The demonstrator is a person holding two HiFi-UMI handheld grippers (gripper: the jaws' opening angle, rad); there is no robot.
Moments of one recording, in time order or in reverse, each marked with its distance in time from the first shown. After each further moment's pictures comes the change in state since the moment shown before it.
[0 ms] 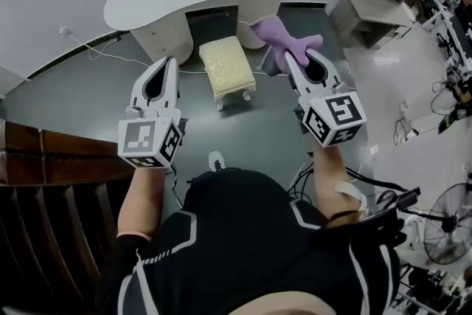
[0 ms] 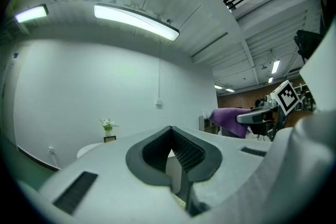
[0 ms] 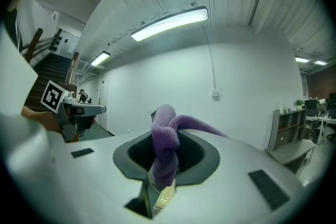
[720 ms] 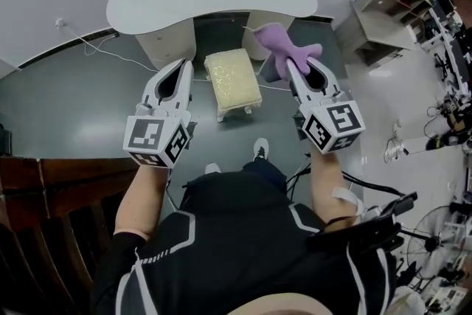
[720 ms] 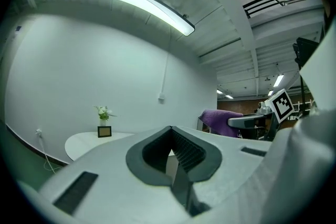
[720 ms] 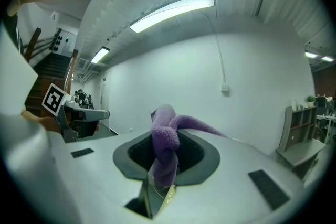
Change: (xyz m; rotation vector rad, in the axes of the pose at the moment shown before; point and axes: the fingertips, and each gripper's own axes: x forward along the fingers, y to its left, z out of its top) left arm 0.079 0.093 -0.035 -0.137 0.032 -0.055; right arm 0.139 0.011 -0.006 0.012 0.046 0.040
